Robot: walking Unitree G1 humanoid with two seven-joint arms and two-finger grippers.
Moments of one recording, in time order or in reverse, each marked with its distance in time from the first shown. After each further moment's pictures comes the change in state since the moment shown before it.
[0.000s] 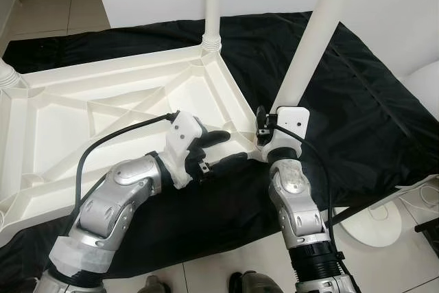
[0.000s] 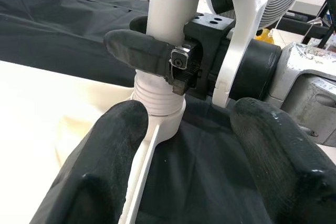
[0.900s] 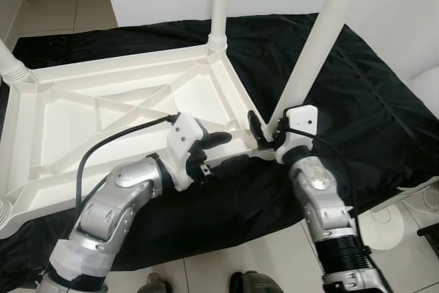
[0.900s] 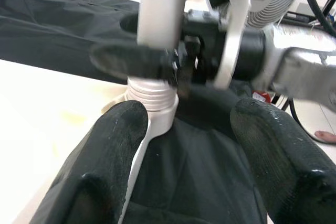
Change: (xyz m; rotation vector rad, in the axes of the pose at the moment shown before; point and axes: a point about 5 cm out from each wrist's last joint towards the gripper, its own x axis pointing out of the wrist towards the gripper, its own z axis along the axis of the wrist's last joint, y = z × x) left arm 0.004 -0.009 0.000 0.009 -0.004 -0.002; right arm 0.013 -0.044 0.005 -0.047 -0.050 0.309
